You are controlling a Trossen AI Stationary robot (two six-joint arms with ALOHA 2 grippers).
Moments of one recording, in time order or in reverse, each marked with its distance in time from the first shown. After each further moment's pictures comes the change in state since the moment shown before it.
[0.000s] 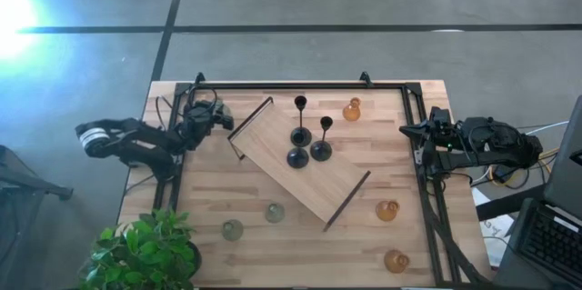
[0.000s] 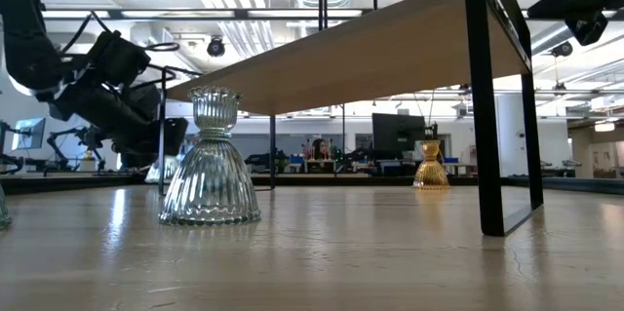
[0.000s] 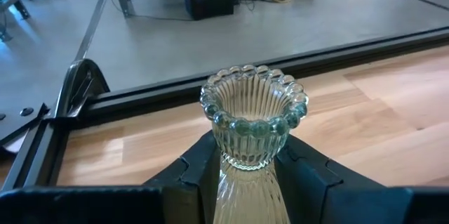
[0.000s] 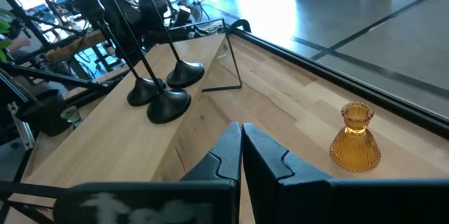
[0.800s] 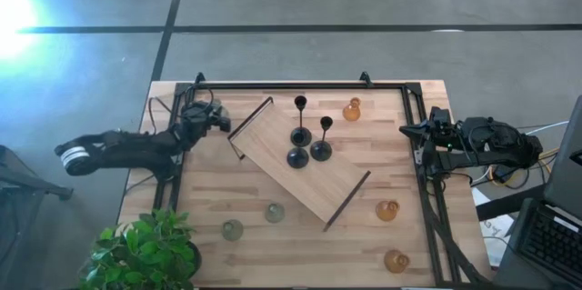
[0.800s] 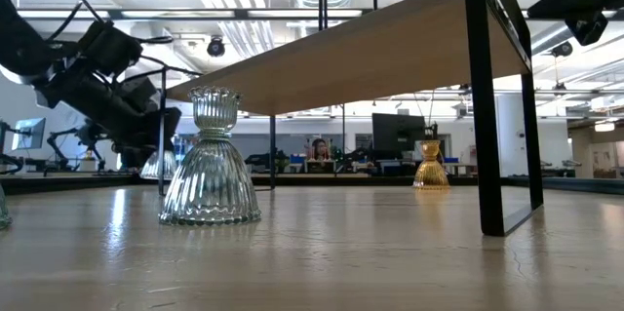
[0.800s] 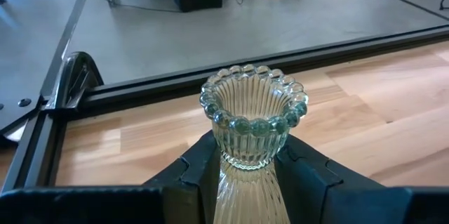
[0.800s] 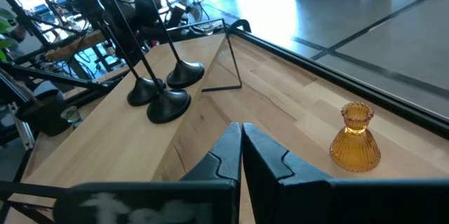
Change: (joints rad) left arm -0.011 -0.257 0.000 -0.283 0.047 -0.047; right arm 0.000 0.000 0.000 0.000 0.000 0.000
